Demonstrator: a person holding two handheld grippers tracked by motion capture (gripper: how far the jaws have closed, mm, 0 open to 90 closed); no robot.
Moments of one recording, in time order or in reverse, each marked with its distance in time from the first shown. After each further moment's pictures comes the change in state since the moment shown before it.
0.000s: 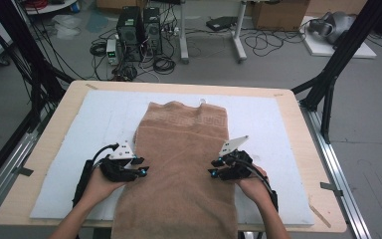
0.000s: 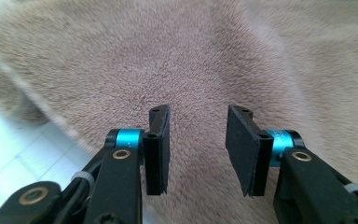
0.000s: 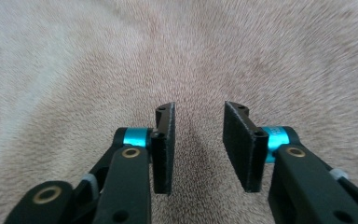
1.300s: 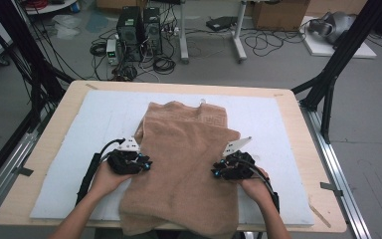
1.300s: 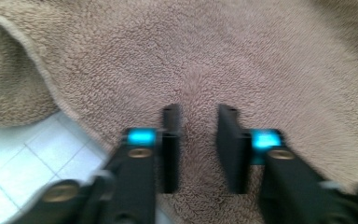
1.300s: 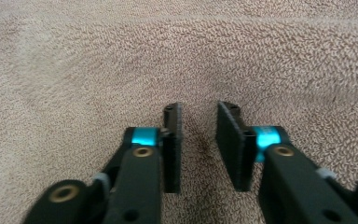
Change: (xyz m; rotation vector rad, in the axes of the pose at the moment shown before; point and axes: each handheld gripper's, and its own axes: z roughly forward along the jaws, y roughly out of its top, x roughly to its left) left arm 0.017 0.002 0.017 -0.009 -0.052 -0.072; right arm -0.009 -0.014 0.001 -0.014 0.008 0.049
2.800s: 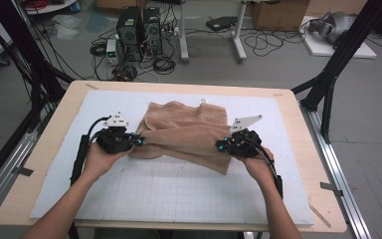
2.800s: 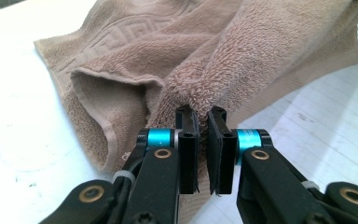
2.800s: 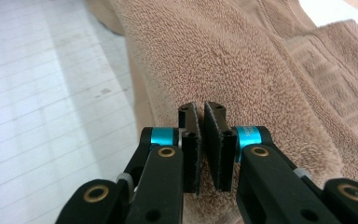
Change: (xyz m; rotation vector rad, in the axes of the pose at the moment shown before) left arm 0.022 0.049 -0.046 -0.095 0.082 -0.055; right arm -0.020 0.046 -0.043 -0.112 -0.113 -0.028
